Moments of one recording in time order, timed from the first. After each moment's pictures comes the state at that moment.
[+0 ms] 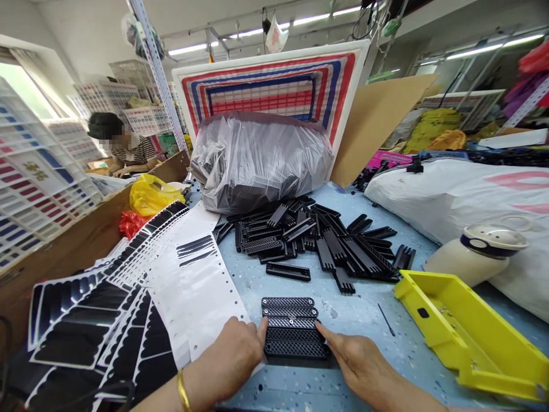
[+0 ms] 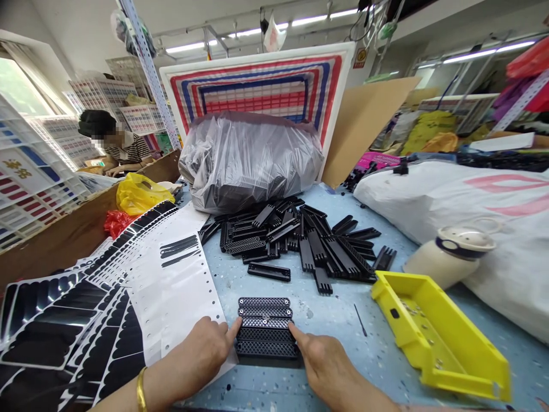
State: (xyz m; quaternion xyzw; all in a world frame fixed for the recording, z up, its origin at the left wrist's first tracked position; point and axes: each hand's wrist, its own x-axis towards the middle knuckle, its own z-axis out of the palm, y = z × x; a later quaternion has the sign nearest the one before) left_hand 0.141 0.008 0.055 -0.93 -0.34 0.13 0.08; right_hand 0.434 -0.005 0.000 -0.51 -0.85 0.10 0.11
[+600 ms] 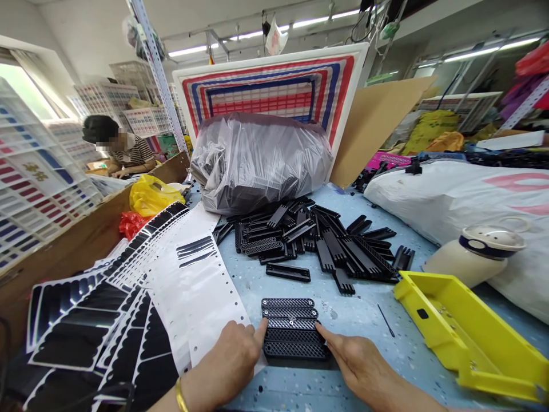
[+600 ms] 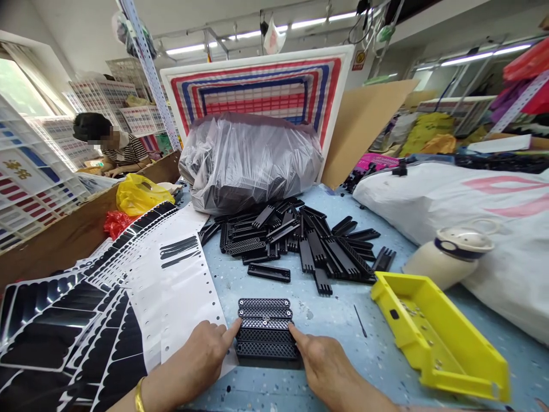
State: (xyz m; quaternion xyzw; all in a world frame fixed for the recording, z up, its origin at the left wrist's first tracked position) left_hand 0.142 0.006 0.055 -0.91 -0.40 0.12 -0.01; right_hand 0.433 -0.005 0.000 -0.51 -0.85 0.10 0.11
